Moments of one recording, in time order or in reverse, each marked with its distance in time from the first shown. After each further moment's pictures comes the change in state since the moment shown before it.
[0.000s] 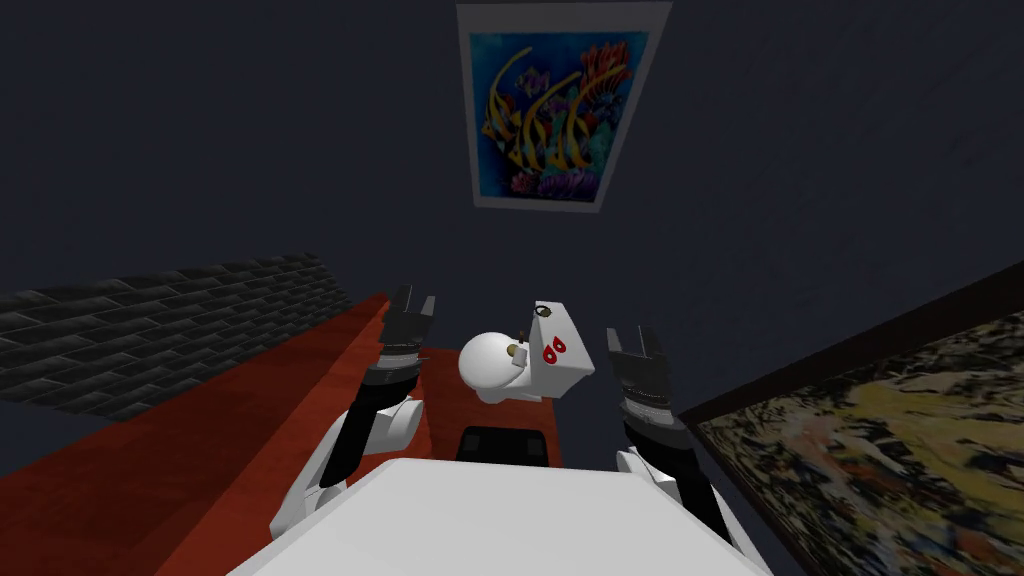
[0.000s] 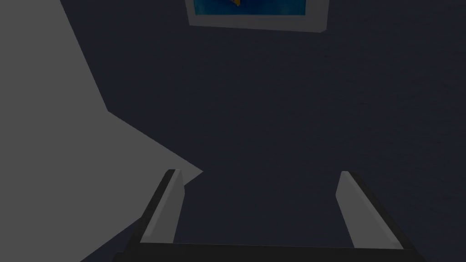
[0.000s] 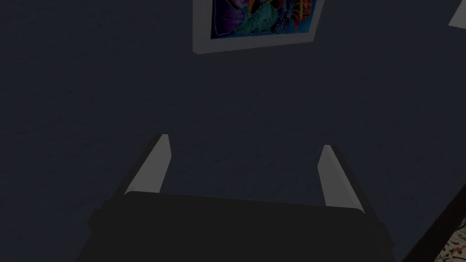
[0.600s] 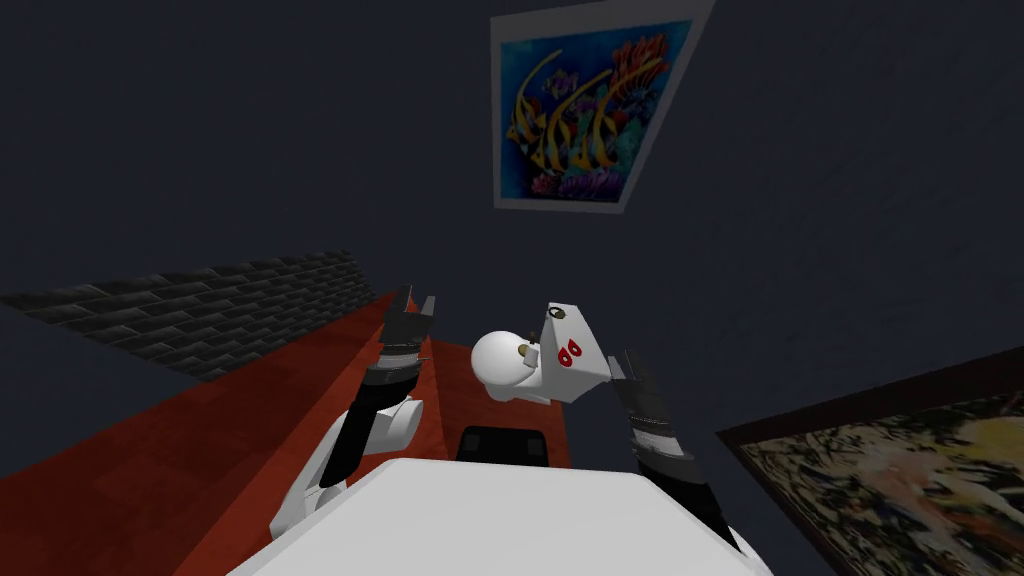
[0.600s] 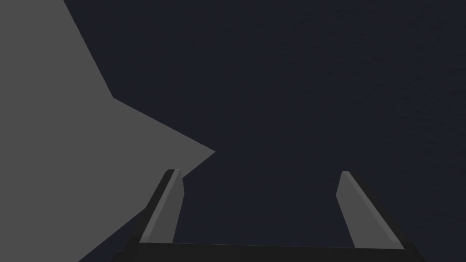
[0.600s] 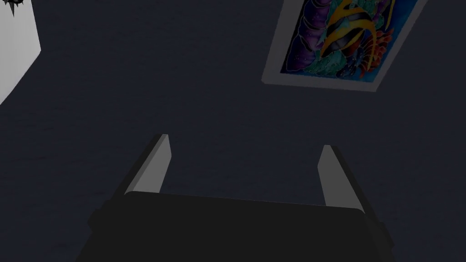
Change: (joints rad) left arm 0.000 0.000 0.000 0.000 0.000 0.000 0.000; right arm 0.152 -0.050 -0.023 0.093 0.029 0.029 0.046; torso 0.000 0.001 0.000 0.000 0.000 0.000
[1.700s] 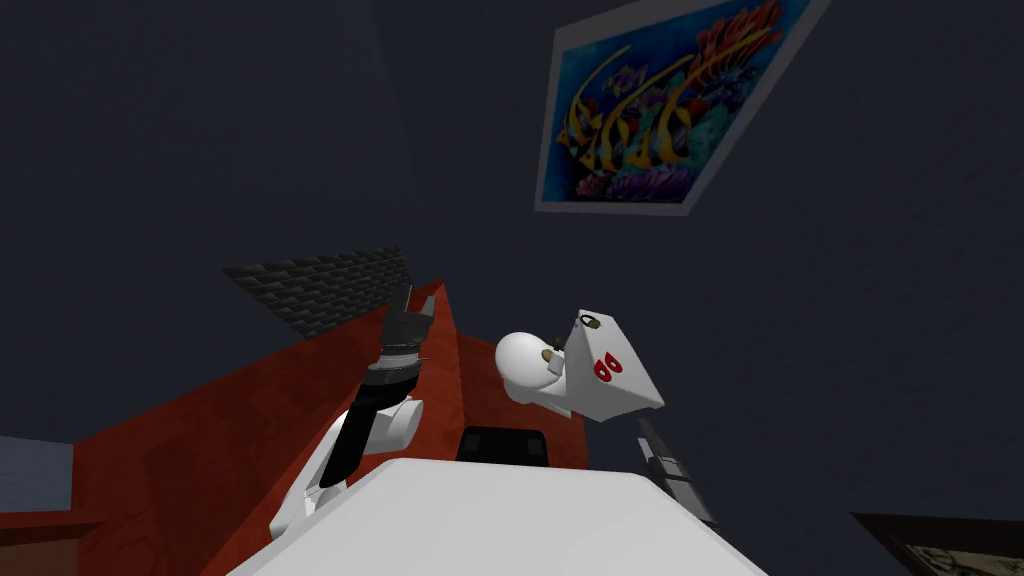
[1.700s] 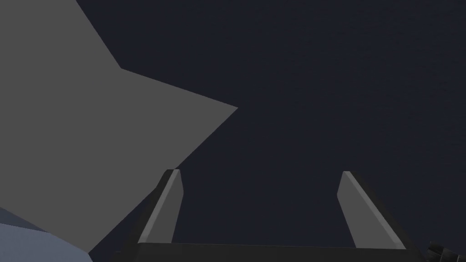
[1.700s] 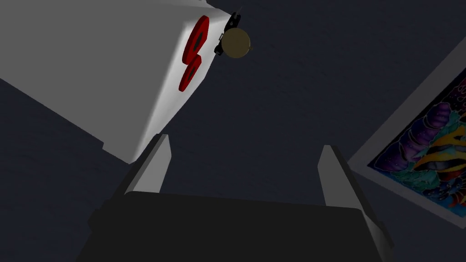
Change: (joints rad) left arm 0.000 0.000 0.000 0.000 0.000 0.000 0.000; right arm 0.298 -0.042 -0.052 0.209 0.058 0.021 0.081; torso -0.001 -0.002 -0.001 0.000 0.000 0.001
